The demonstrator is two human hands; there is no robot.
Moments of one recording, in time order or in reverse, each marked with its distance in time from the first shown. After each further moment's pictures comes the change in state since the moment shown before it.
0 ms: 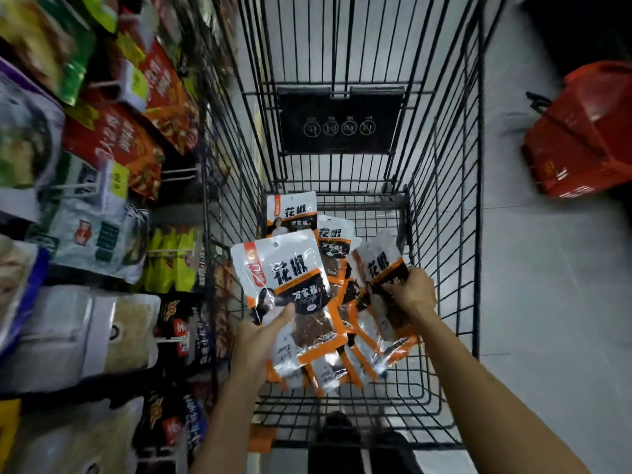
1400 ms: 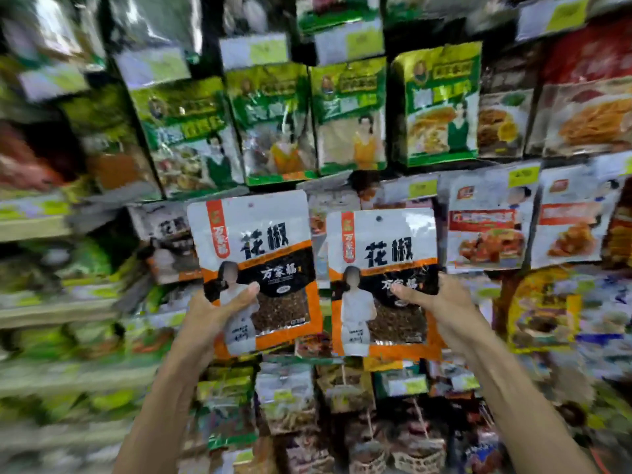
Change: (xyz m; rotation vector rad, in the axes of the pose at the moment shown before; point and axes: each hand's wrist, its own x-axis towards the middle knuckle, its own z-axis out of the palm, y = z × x) left_hand -0.807 -0.298 -0.218 -0.595 1.413 0.676; right_hand -0.718 0.012 -0.149 0.263 -1.620 -1.367
